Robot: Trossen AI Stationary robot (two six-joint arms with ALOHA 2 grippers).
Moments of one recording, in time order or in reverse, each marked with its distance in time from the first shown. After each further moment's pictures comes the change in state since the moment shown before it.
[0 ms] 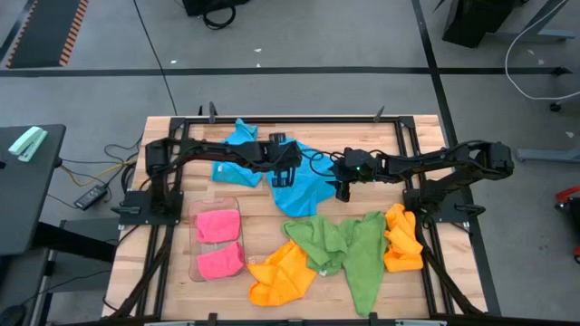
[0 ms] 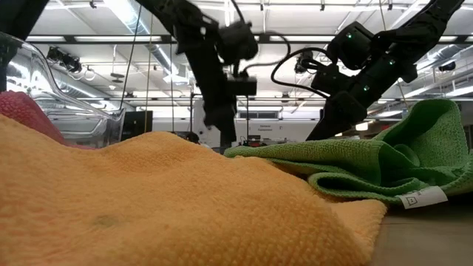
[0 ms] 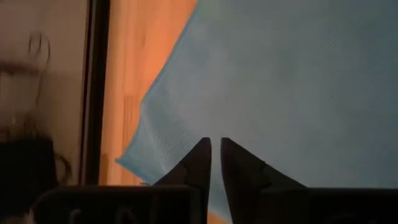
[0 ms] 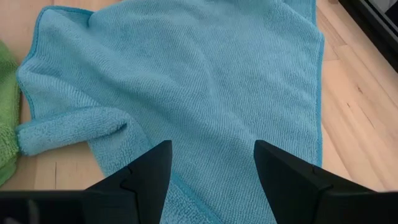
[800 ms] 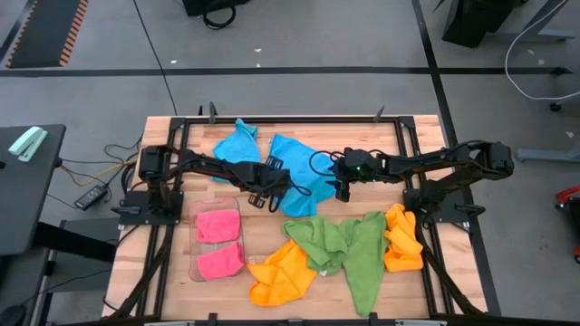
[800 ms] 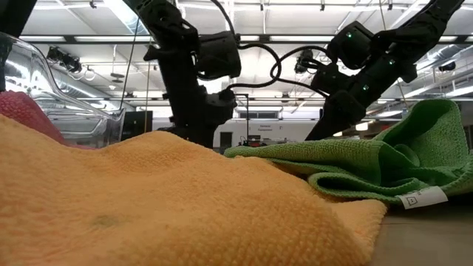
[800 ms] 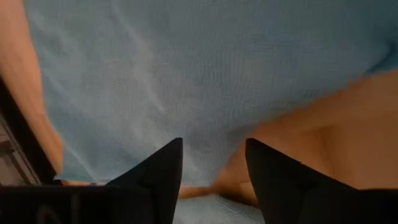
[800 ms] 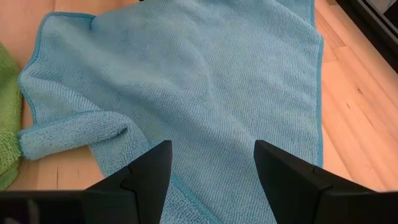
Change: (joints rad) left arm -0.132 -0.033 -0.207 -0.026 -0.002 0.291; right arm 0.000 0.000 0.000 0.008 0.000 0.012
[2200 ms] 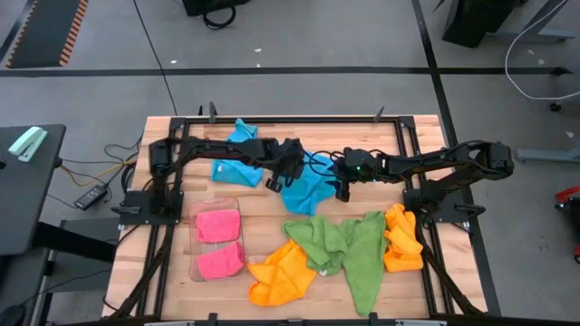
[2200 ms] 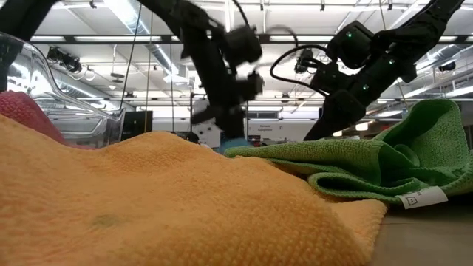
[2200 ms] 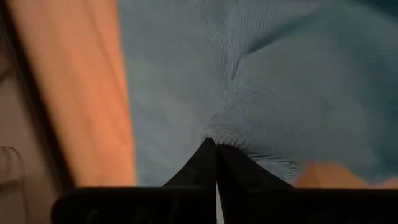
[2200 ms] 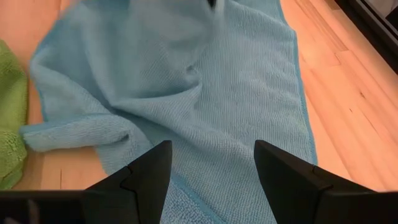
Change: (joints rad) left arm 0.145 0.090 0.266 -0.002 0.249 0.126; right arm 0.000 0.000 0.000 0.009 -0.016 -0.006
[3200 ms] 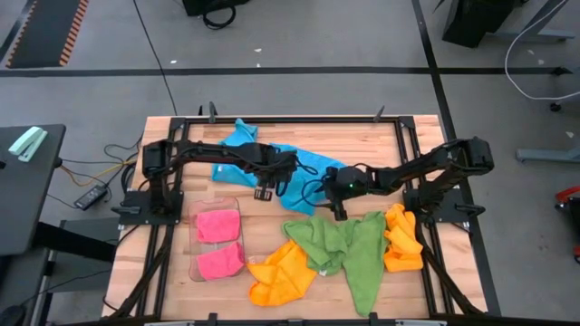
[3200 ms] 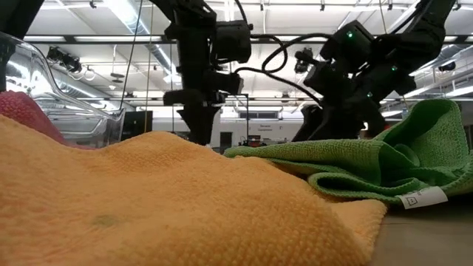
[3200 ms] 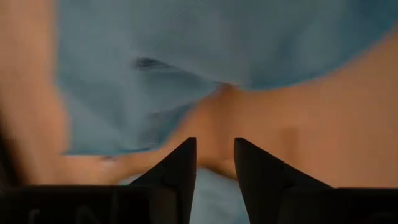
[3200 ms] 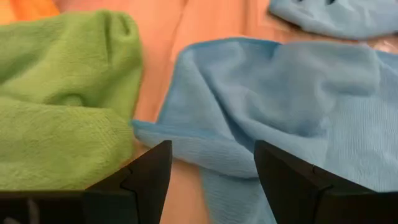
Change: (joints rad) left arm -0.056 -0.069 0.000 -0.350 -0.016 -0.387; right arm 0.169 0.189 0.001 0.233 -0.129 -0.184
